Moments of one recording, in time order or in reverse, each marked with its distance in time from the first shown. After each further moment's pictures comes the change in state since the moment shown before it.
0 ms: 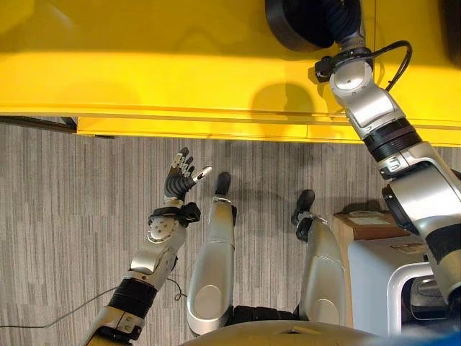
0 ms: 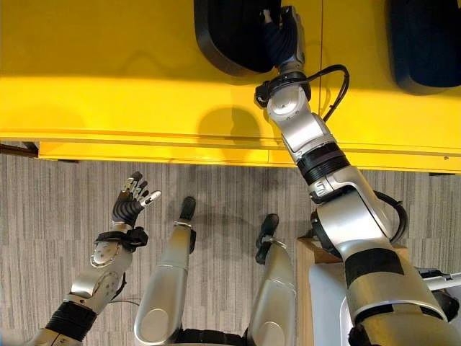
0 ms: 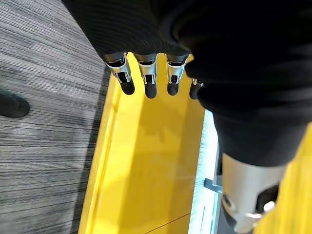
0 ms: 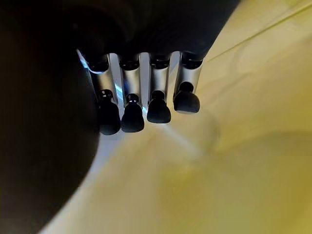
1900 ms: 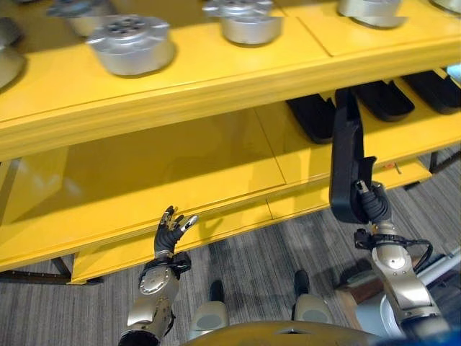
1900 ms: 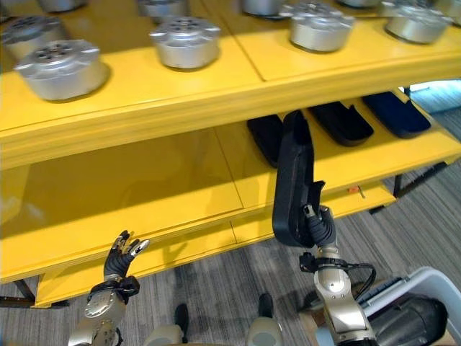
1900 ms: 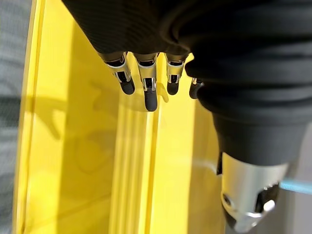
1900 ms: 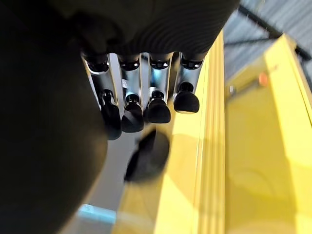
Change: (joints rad) left arm 0.333 -0.154 0.183 0.107 0.097 0.060 -0.049; right arm 1.542 0.107 -0.478 -0.923 -0.074 -0.117 0.194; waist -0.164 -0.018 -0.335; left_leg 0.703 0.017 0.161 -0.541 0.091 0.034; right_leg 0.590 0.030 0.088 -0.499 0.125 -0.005
